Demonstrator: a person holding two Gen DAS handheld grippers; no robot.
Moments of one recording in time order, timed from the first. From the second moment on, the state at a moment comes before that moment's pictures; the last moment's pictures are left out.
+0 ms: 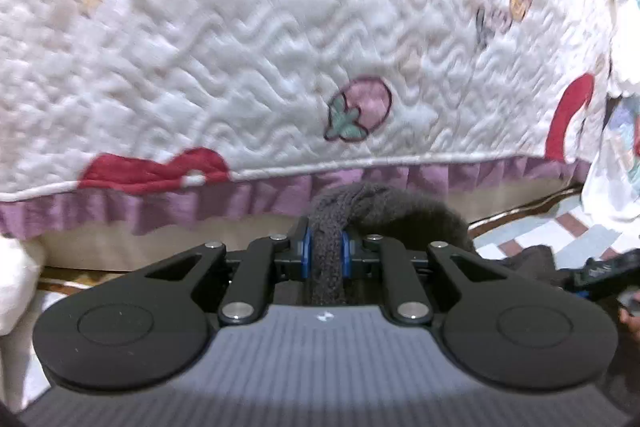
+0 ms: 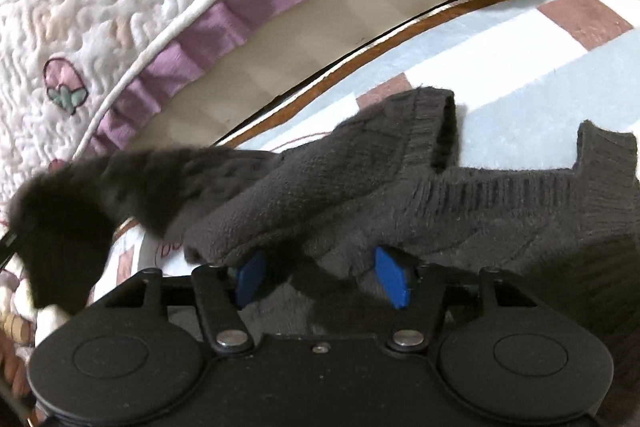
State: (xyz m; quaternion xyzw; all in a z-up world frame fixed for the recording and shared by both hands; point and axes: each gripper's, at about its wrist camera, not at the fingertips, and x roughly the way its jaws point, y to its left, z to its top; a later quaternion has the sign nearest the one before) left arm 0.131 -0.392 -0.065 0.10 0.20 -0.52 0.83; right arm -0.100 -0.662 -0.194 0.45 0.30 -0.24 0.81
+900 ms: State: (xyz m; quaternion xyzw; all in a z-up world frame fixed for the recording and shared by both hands) left arm 0.056 -0.245 -0.040 0.04 0.25 -0.62 0.74; right arm -0.122 -0.696 -0.222 0.68 0.15 -0.25 0.67
